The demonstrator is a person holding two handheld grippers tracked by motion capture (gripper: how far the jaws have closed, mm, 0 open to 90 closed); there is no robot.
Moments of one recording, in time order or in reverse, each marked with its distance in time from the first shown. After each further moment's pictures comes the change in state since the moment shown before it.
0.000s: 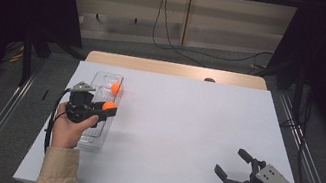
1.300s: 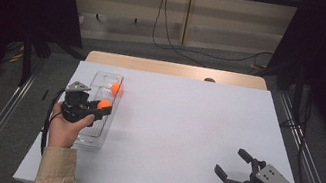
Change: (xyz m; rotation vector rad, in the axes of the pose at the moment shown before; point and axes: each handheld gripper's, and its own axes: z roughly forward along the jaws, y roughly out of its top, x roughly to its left) left arm 0.009 -0.004 -0.004 -0.015 0.047 -0.007; right arm 0.000 0.000 0.000 0.000 0.000 0.000
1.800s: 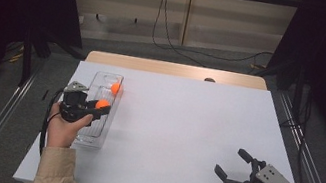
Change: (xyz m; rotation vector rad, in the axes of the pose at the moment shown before) left arm 0.004 -0.001 -0.001 -0.004 0.018 0.007; right arm 0.000 0.000 0.000 -0.001 0.000 0.000
